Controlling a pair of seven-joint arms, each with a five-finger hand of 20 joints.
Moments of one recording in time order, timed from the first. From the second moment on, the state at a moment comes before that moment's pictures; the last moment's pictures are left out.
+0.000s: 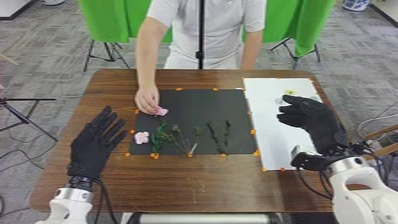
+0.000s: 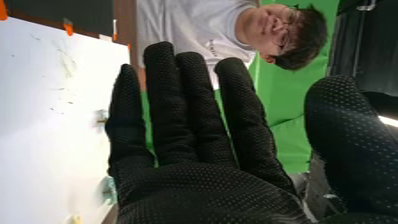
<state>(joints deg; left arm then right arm) 123.9 -73.2 -98.5 -115.6 41.9 -9.4 9.4 -118.3 -65.5 98.6 -124.7 -66.1 2.8 6.2</state>
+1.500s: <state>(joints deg) 125.4 -71.8 -100.0 -116.2 41.9 -8.7 10.3 -107.7 -47.4 102.9 -112.3 -108.7 -4.6 -2.0</state>
